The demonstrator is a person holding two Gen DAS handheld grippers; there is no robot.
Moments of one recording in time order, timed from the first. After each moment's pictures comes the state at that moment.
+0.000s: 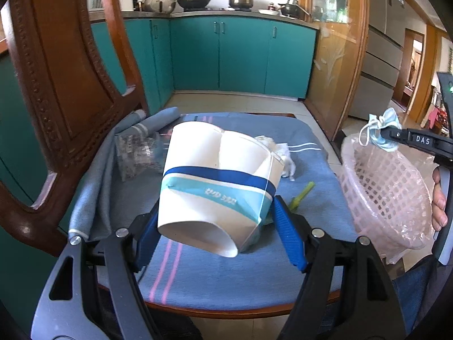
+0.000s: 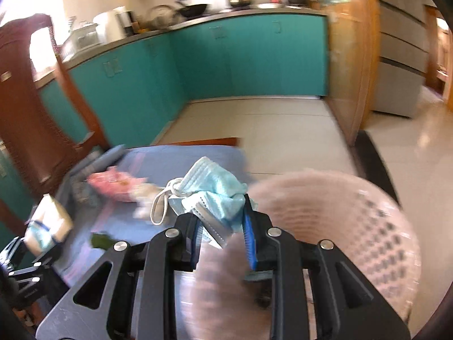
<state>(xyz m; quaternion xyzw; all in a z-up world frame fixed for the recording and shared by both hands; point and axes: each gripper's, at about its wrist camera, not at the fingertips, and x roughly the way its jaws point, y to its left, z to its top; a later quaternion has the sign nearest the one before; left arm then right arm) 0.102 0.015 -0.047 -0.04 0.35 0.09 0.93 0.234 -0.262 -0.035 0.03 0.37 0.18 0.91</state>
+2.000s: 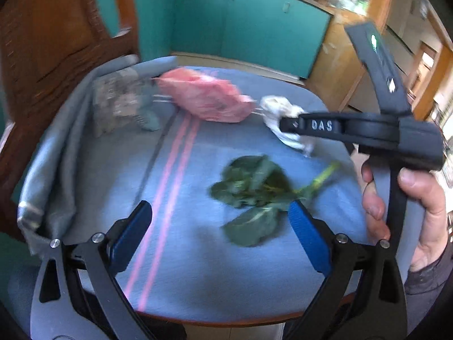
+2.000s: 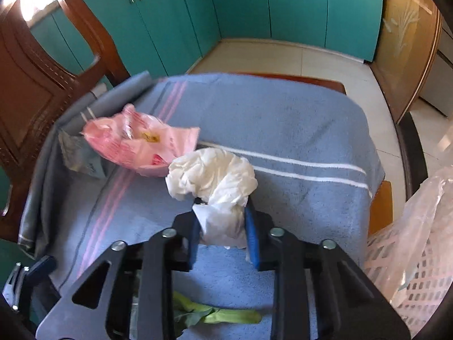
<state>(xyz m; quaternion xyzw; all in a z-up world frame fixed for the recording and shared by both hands) 0.132 0.035 -0.108 -0.10 0.42 0.06 0.90 0.280 -0.095 -0.116 -0.04 0.48 0.26 0.83</state>
